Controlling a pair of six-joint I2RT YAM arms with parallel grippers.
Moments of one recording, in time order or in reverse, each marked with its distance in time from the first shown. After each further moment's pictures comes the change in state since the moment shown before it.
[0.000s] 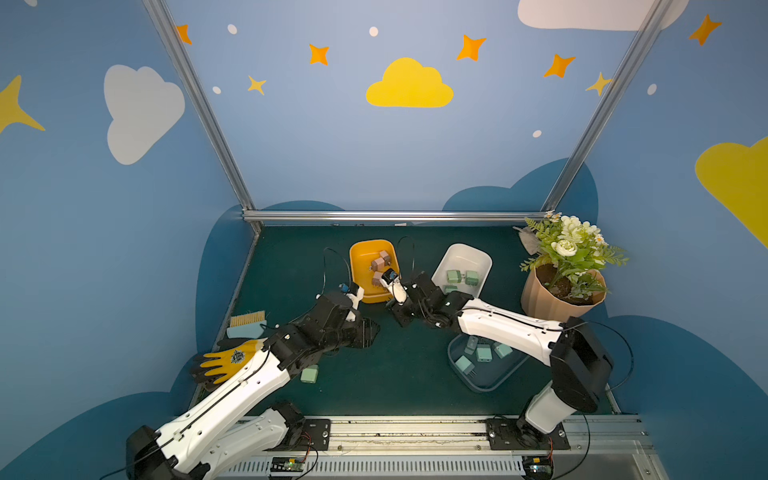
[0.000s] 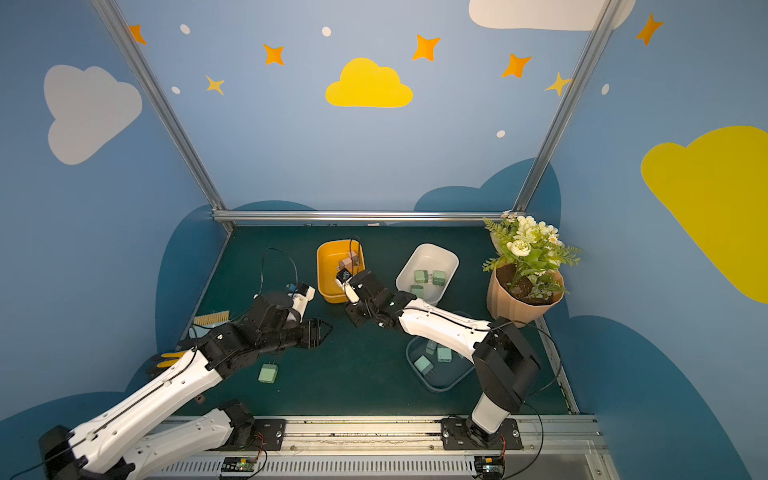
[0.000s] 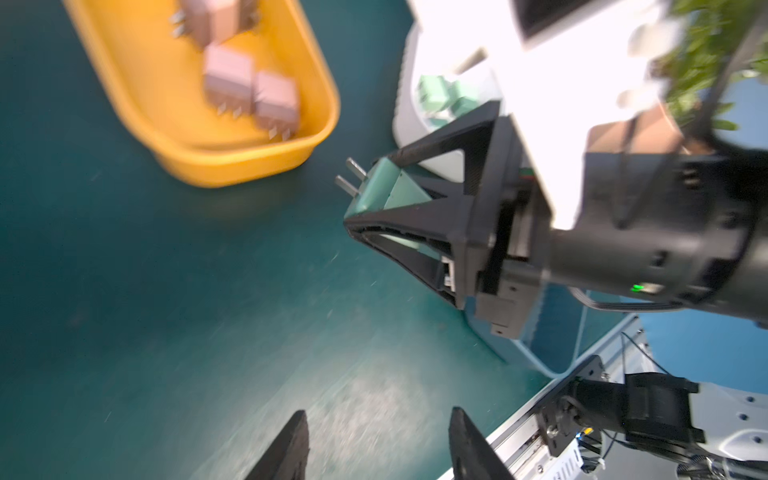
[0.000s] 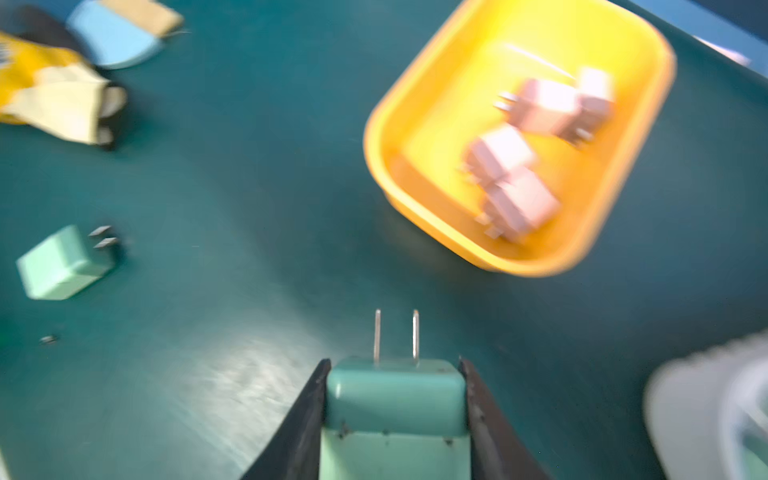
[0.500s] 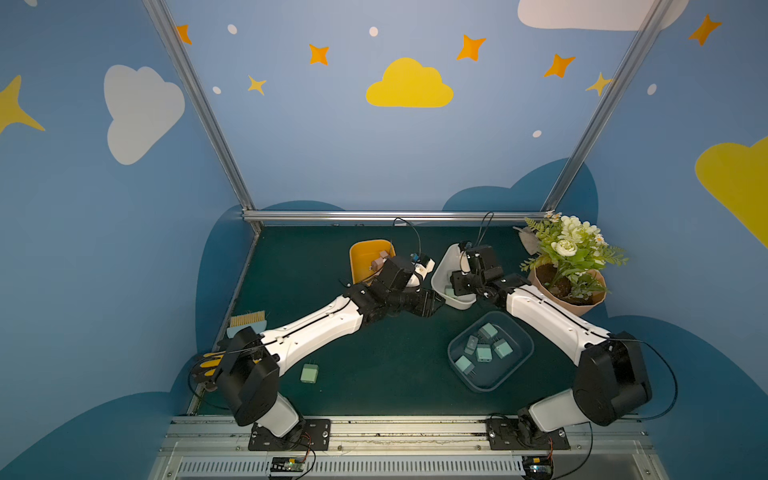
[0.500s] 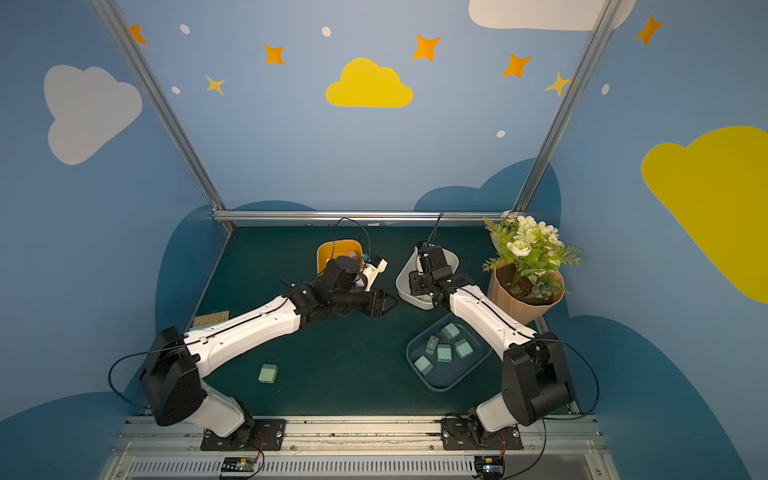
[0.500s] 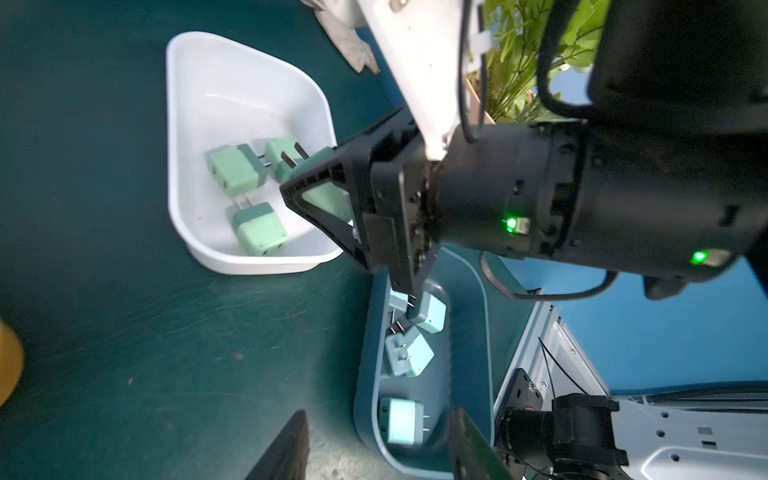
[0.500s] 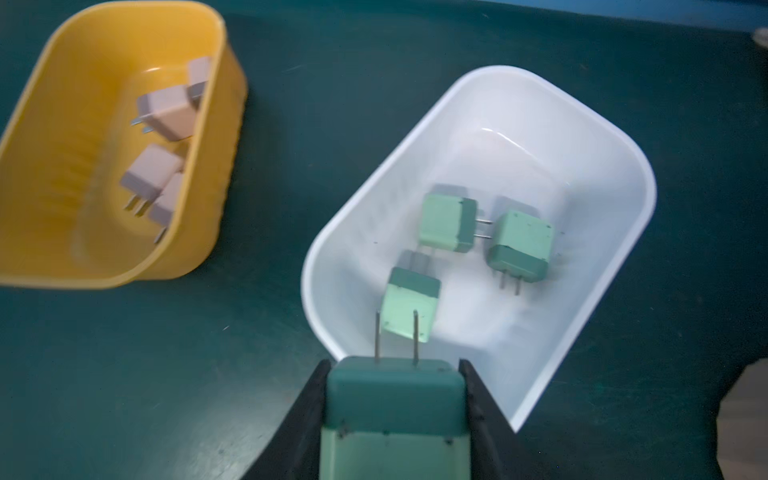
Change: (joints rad) left arm -0.105 0.597 0.367 0.378 0.201 0.096; right arm -0.458 -0.099 -0.071 -0.074 0.036 0.119
